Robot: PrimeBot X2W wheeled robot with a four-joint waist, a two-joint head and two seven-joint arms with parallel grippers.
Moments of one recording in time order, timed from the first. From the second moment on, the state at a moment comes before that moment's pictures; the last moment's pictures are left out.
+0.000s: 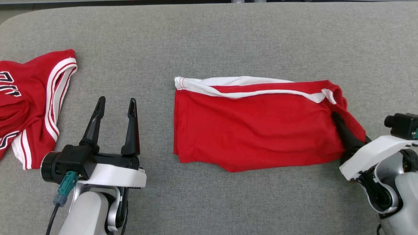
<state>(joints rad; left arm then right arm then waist) -0.24 0.13 -0.20 0.09 -0.28 0.09 -0.26 -0.33 -0.32 0.22 0.29 0.69 0.13 0.17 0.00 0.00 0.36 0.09</state>
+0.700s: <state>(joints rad) -0.29 0.10 -0.24 0.12 -0.28 0.07 -0.26 -0.52 -0.08 0.46 0.28 1.11 0.13 0.38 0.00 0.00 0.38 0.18</state>
